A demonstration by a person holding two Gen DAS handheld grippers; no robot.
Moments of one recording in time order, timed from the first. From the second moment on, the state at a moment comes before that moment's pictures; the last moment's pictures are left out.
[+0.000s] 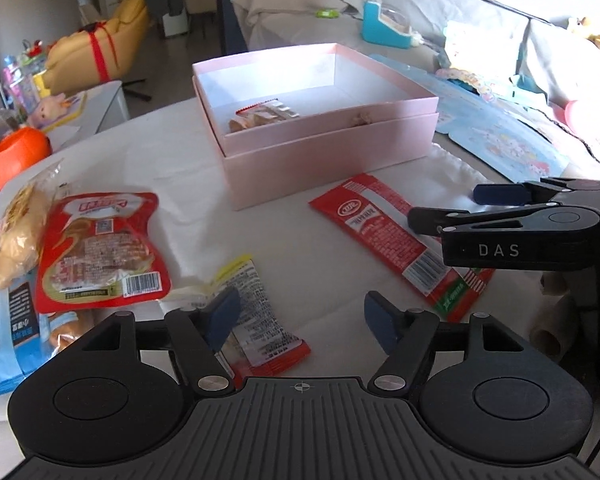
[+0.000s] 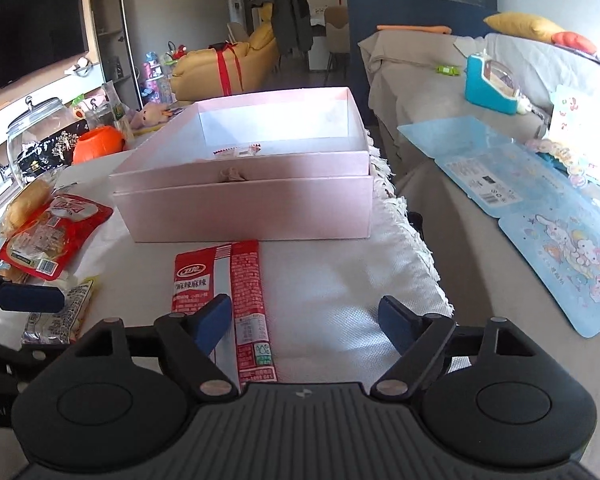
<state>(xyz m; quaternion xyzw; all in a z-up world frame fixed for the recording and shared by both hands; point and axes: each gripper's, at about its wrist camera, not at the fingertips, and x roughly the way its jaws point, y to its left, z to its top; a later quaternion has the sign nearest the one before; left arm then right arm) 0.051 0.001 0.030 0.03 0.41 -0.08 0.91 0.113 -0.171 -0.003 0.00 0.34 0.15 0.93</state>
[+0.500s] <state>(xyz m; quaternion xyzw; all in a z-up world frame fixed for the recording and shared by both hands) 0.037 0.087 0.049 -0.15 0.39 0.00 0.91 0.115 -0.172 -0.005 0.00 0.34 0.15 0.93</state>
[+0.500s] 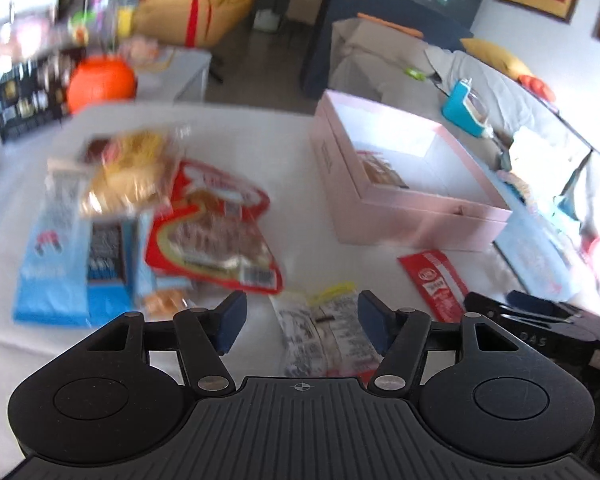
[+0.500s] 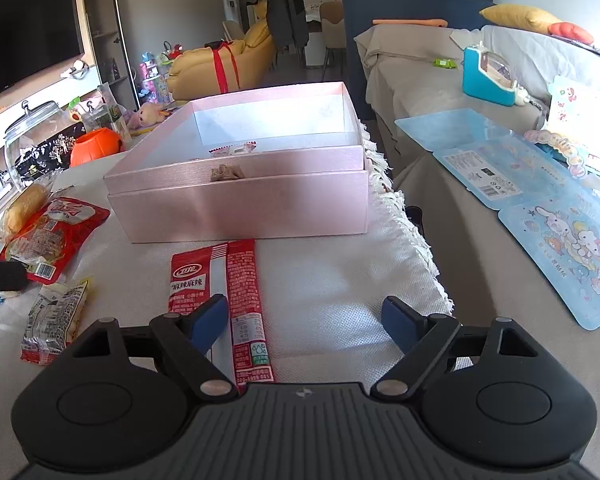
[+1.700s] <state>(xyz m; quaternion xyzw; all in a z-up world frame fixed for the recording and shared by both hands) 0.144 0.099 0.019 0.08 0.39 0.09 0.91 0.117 -0.173 -0.005 0.01 0.34 0.15 0.93</state>
